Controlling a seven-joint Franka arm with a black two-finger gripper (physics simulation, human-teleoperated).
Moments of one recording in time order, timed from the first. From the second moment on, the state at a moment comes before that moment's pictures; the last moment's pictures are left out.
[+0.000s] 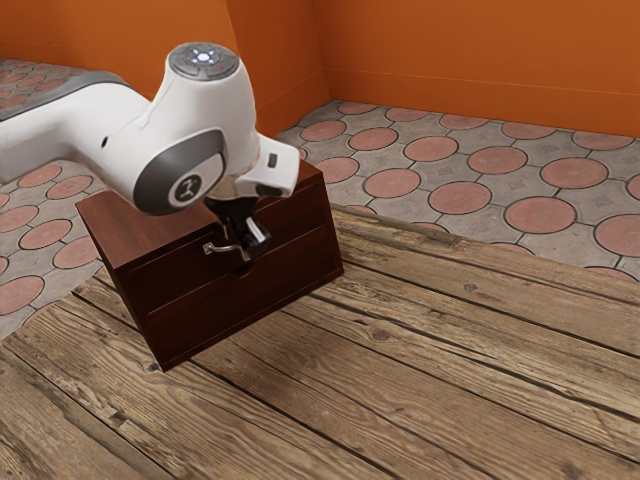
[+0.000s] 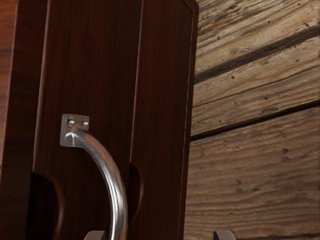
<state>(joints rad) 0.04 0.01 0.01 -1.73 0.40 1.94 0.21</state>
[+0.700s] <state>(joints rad) 0.01 0.03 0.05 -1.72 0.42 1.96 0.24</state>
